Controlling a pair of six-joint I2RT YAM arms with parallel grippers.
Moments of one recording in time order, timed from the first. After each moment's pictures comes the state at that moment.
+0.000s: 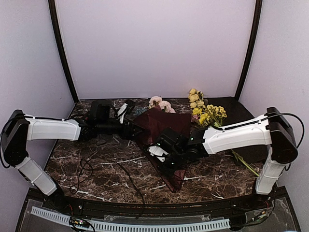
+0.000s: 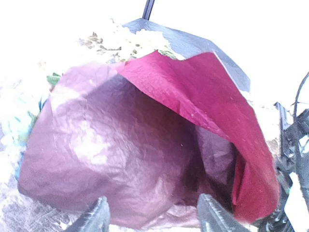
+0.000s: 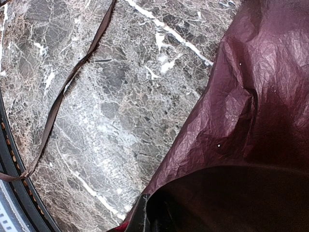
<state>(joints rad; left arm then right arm) -0.64 1.55 0.89 0.18 0.40 -0.11 1.16 1.77 1.17 -0.47 0.00 0.07</state>
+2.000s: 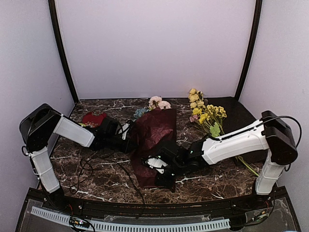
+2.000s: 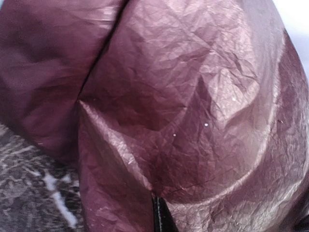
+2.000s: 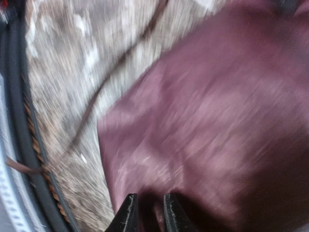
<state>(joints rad) -0.60 1.83 0.80 0.28 0.34 -0.22 1.21 1.76 1.07 -0.31 -0.12 0.09</state>
